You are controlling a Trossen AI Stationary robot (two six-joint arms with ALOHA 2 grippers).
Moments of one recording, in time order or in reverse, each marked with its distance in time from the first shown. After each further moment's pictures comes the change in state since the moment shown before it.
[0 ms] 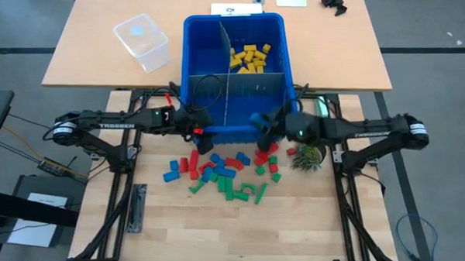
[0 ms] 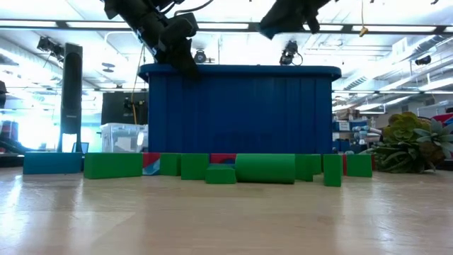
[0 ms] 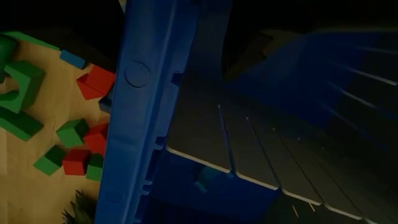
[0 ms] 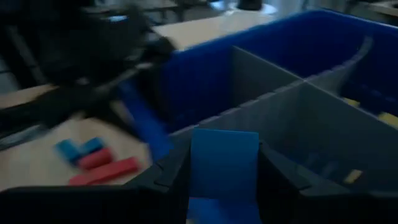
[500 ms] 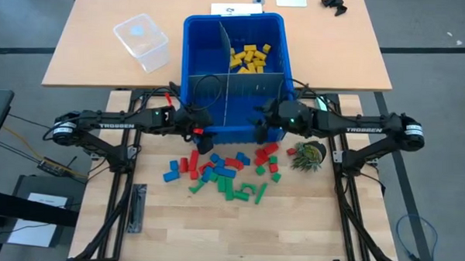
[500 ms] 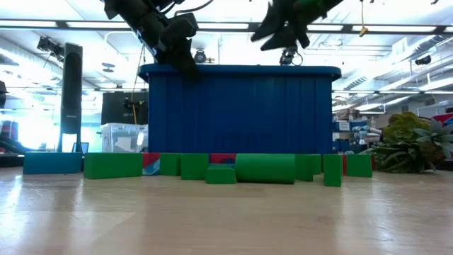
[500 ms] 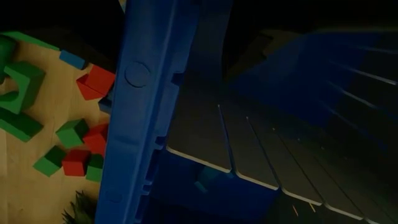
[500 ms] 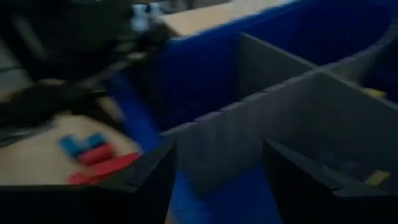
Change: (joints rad) left arm 0.000 0.000 0.000 -0.001 0.000 0.003; right arm -0.092 0.049 0.000 0.035 -0.175 -0.003
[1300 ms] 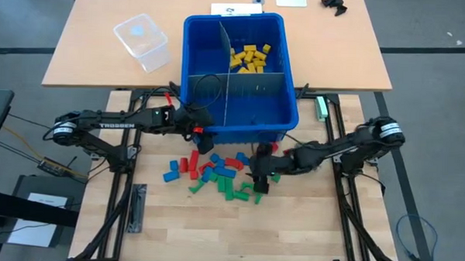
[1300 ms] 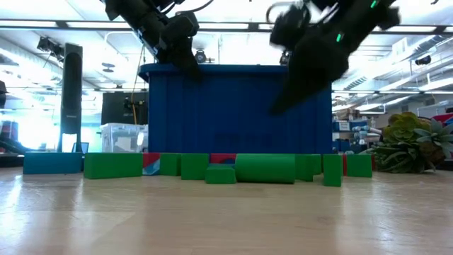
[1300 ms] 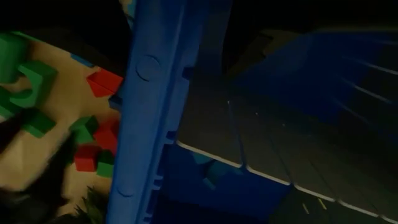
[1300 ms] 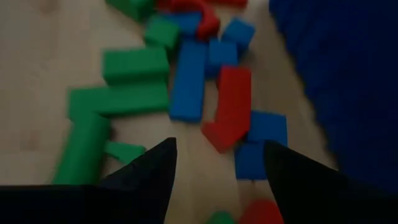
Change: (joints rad) left arm 0.000 0.000 -0.001 0.015 0.044 -0.003; right arm 0.290 0.271 -0.177 0.004 -0.036 -0.028
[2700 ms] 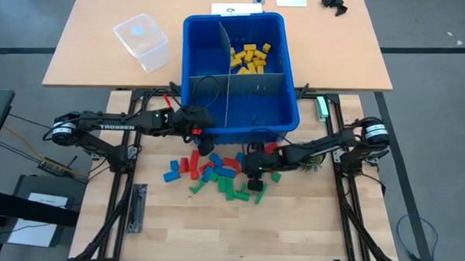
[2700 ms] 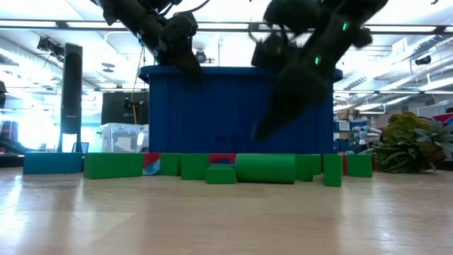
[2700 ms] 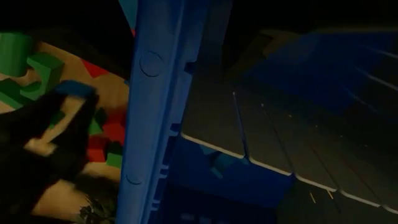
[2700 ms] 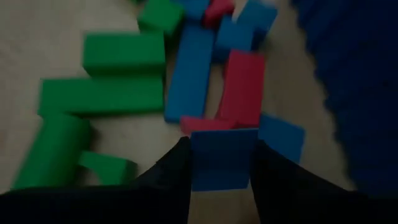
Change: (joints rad) left arm -0.001 -0.002 -0.060 0.100 0.015 -0.002; right arm -0.050 0.115 0.075 0.007 -0.073 -0.093
